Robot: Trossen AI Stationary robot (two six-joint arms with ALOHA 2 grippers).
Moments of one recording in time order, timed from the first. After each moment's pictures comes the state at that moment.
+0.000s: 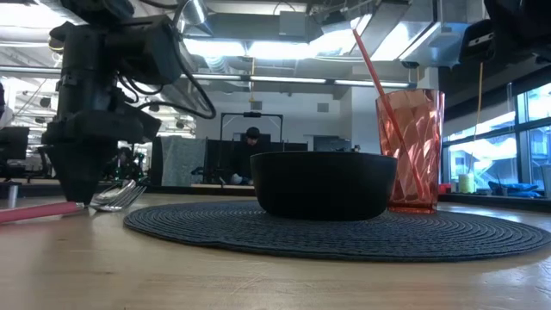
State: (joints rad) left arm -0.14 1.54 0.68 -0.72 -0.04 -1.03; right arm -0.04 0.01 0.11 0.10 -0.36 -0.06
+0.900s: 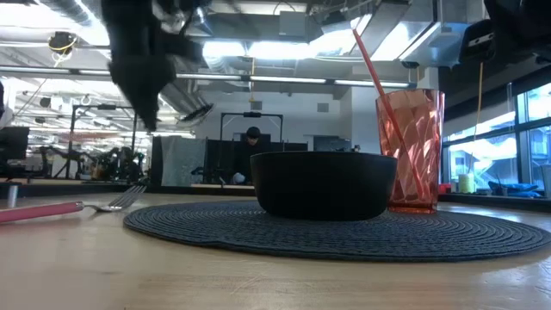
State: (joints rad) left arm -0.22 1.56 1.13 -1.15 -0.51 -0.74; right arm -0.04 0.01 0.11 0.10 -0.36 -0.06
